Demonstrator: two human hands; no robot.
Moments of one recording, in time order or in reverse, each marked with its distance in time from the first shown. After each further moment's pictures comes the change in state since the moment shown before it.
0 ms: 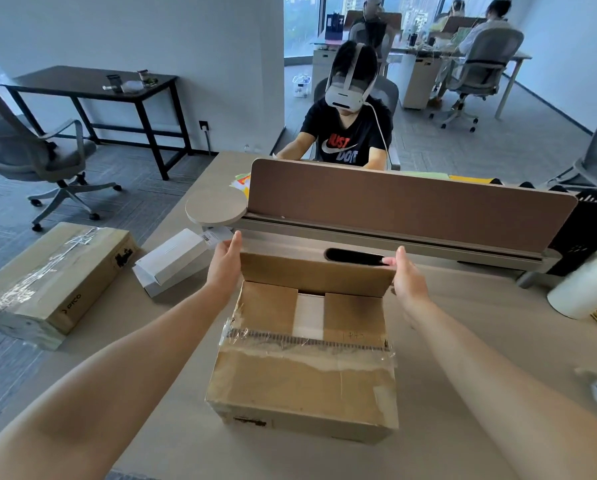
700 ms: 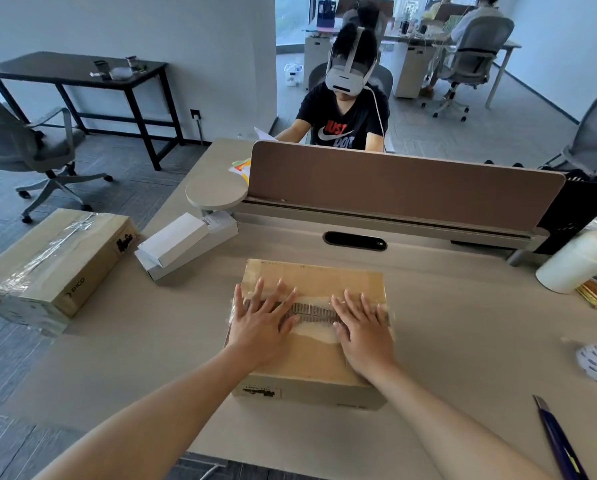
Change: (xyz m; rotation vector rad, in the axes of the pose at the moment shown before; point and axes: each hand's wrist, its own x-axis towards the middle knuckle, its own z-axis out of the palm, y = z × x) left_hand -0.109 -0.093 0.011 1.312 -0.319 0.535; right_hand -0.103 0.111 0.045 -1.022 -0.244 -0.491
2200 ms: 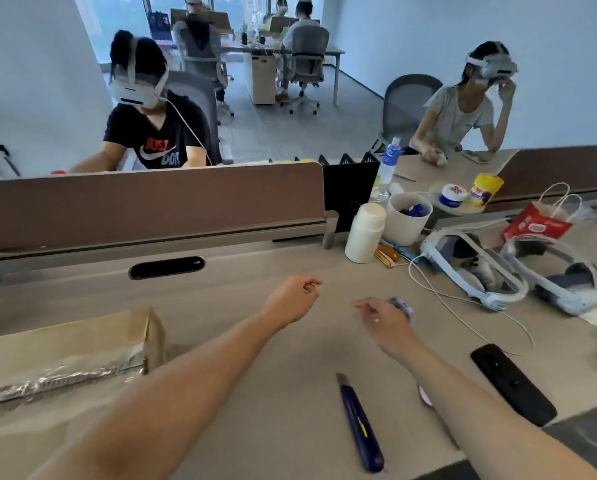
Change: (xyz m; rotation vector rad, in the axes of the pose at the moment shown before) left_hand 0.147 0.460 -0.024 -0.774 -0.260 0.258; right_hand -0.118 0.392 -0.143 0.602 0.183 0.487
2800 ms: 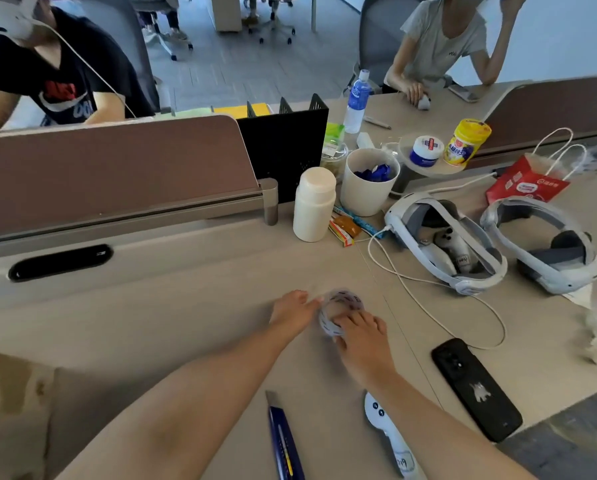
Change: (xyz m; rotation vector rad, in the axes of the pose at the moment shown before) left_hand 0.133 0.016 0.180 -0.103 -0.090 -0.365; right_hand 0.064 0.155 -0.017 -0.576 0.064 -0.092
